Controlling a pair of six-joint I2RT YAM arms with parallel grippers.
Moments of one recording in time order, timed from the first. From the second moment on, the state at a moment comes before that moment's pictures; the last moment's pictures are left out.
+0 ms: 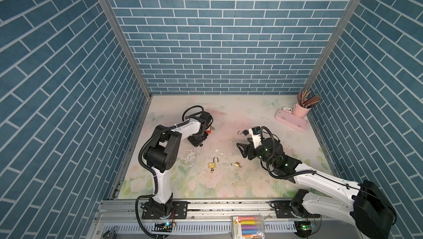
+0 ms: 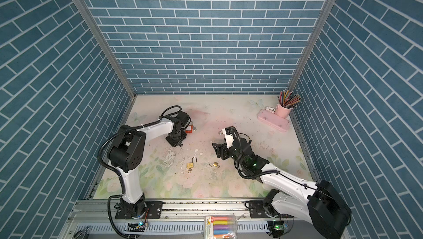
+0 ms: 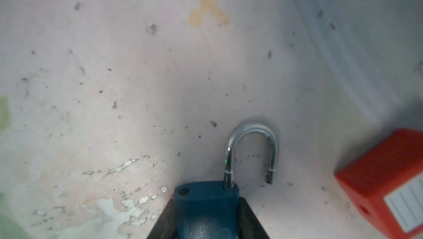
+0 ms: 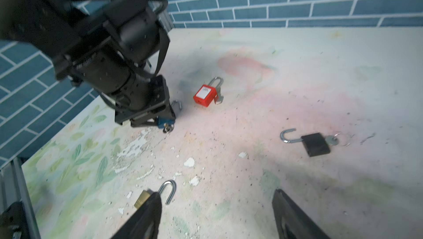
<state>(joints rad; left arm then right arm) -0.45 1.90 1.24 -0.76 -0.17 -1.17 0.83 1.04 0.49 0.20 0.05 0.32</state>
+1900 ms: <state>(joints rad) -0.63 1.21 0.86 -0.08 0.61 0.54 0.66 1.00 0.79 -0.21 -0.53 0.31</state>
